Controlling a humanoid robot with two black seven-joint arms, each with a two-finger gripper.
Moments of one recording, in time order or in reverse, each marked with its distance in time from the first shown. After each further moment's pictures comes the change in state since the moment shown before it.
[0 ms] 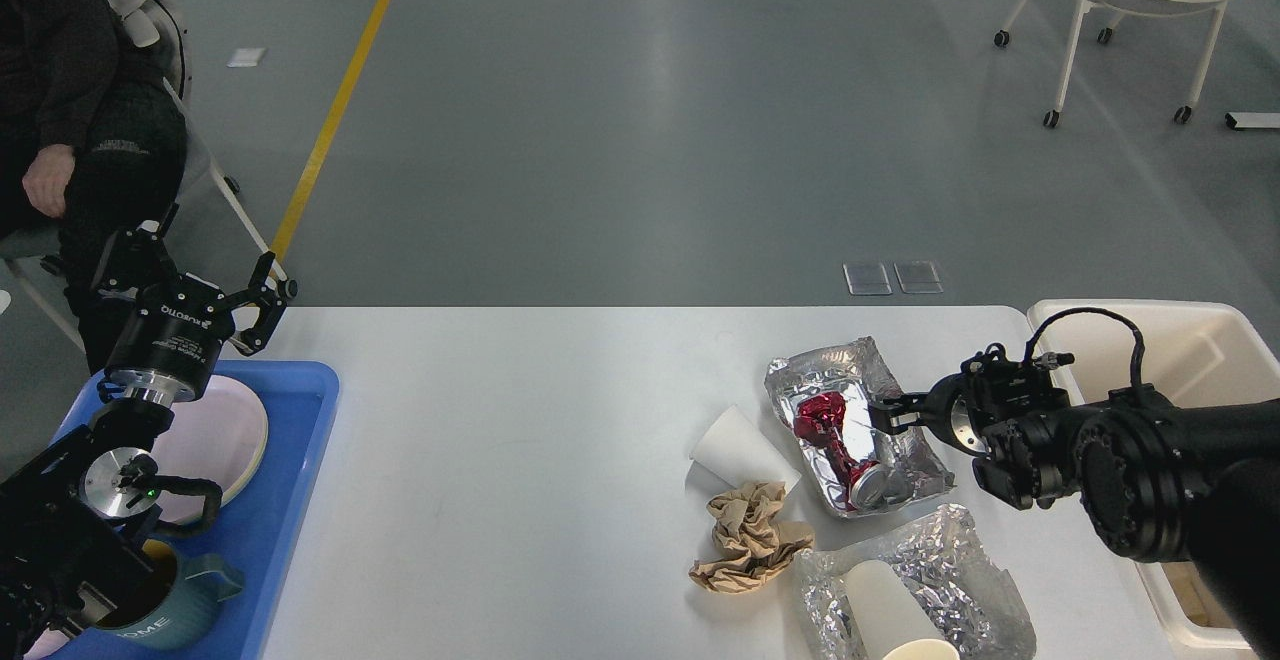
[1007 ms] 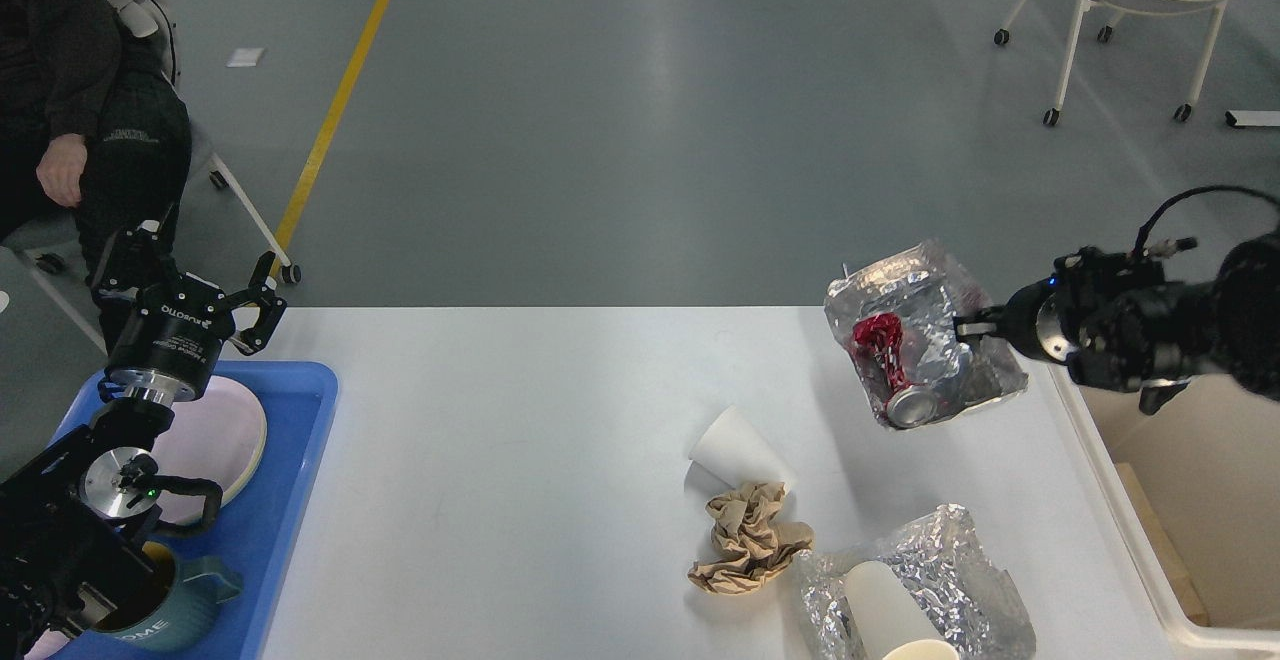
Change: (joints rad) left arm 0.000 0.000 0.000 0.000 0.000 0.000 0.000; right arm 0.586 -0.212 -0.072 0.510 -0.089 0.057 0.105
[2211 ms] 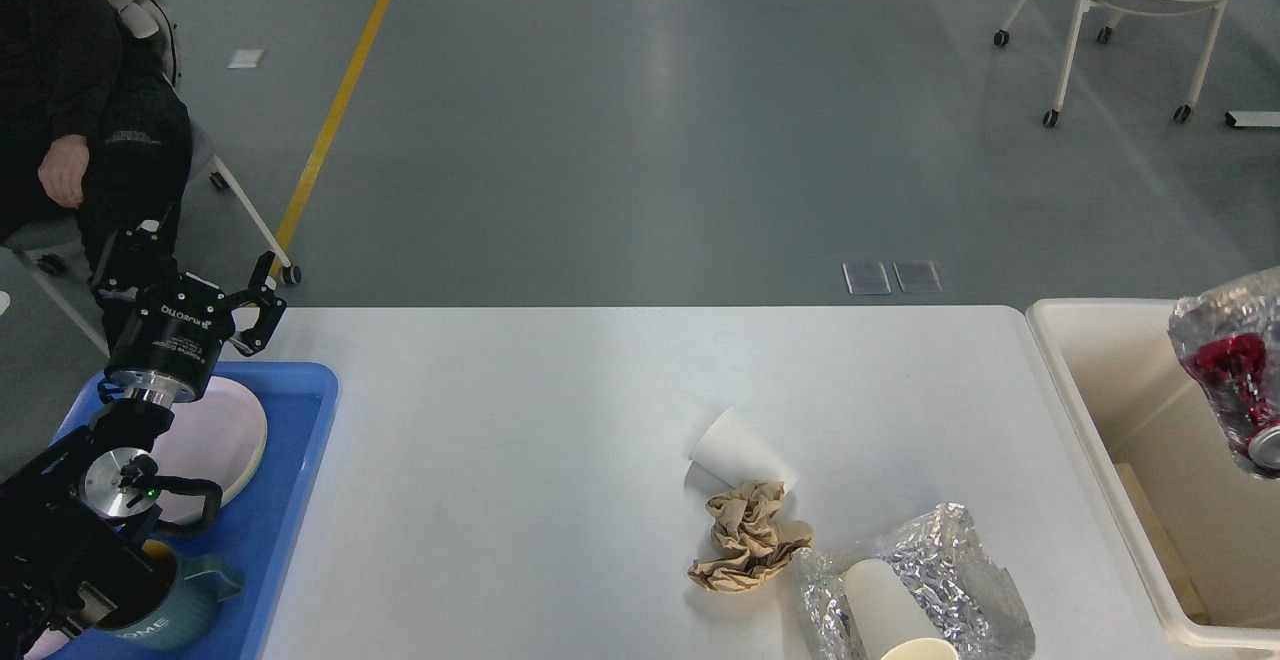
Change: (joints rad) left arm 0.000 0.000 0.000 0.000 0.000 0.000 0.000; right arm -0.725 -0.309 -0.429 -0.661 0.487 -0.072 0.172
